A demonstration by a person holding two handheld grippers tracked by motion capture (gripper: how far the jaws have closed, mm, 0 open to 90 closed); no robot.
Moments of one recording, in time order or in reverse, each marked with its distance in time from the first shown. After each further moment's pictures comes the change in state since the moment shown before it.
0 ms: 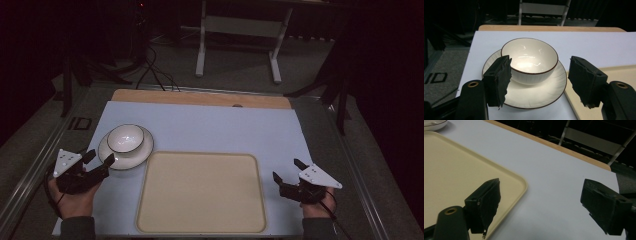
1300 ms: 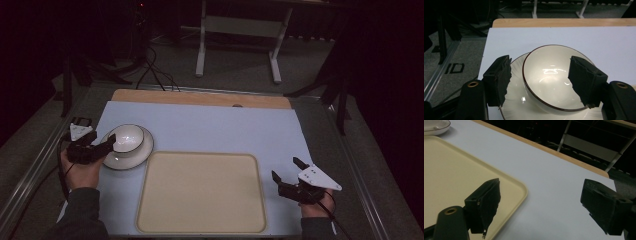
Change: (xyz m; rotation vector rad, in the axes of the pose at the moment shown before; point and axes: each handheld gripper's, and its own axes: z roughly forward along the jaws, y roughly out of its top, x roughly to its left) left arm 0.025 0.031 0.068 0.114 0.129 0.013; right arm 0.004 0.002 0.000 -0.044 -0.009 -0.018
